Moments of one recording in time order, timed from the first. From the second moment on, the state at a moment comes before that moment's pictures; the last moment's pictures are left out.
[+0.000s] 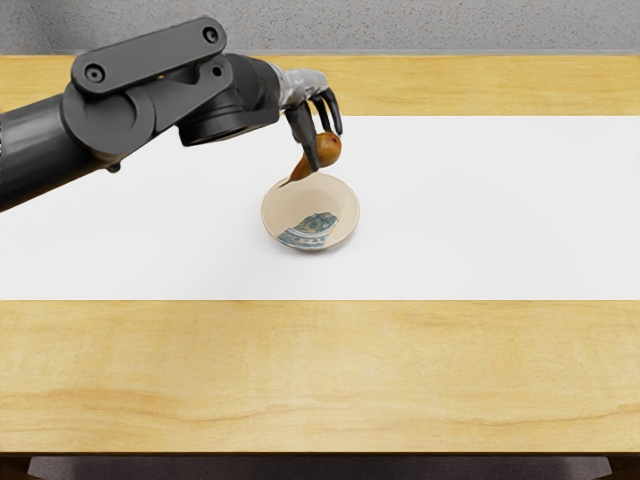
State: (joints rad) left arm -1.49 0.12 -0.15 -0.94 0.78 -0.15 0.61; right arm -0.02 0.00 0.12 0.18 0.11 0.08 -0.01
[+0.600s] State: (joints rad) left arm -1.49 0.21 -0.16 -1.03 0.41 -0.07 0.61; right arm -0.02 0.00 0.12 0.18 0.11 0.08 -0.01
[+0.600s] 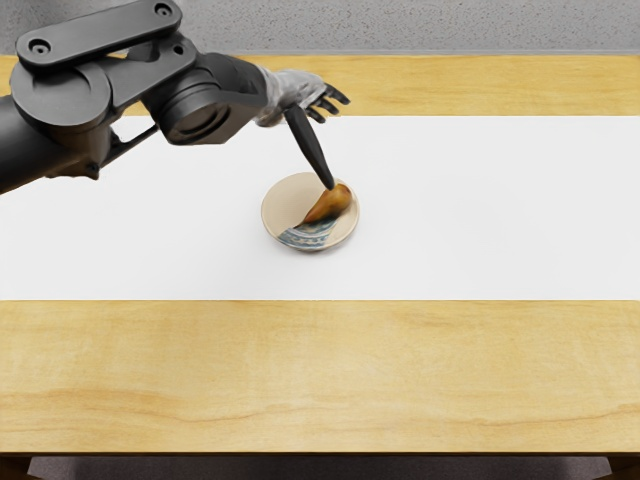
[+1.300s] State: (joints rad) left arm -1.16 0.84 -0.40 -1.59 -0.47 -0.33 0.61; right arm -0.01 0.00 0.11 0.18 0.11 0.08 -0.01
